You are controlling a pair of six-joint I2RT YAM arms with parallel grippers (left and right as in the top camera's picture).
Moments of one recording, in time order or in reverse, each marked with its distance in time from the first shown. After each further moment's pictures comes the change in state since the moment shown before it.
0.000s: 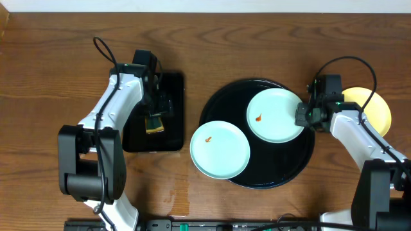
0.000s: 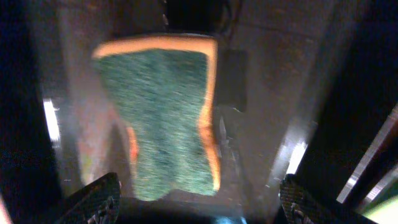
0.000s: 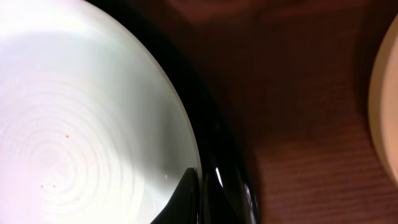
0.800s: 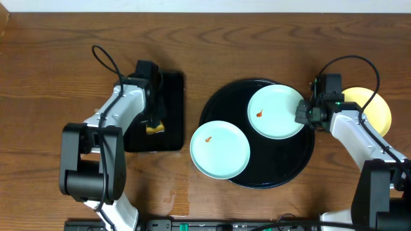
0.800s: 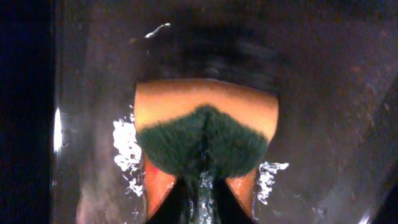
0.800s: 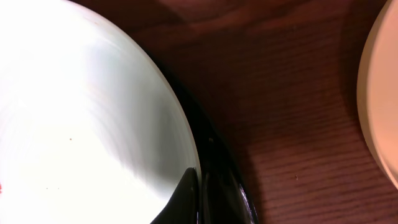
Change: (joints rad) left arm -0.001 0.000 -0.178 0.283 -0.129 -0.105; right arm 0.000 0.000 0.000 0.021 0.017 0.066
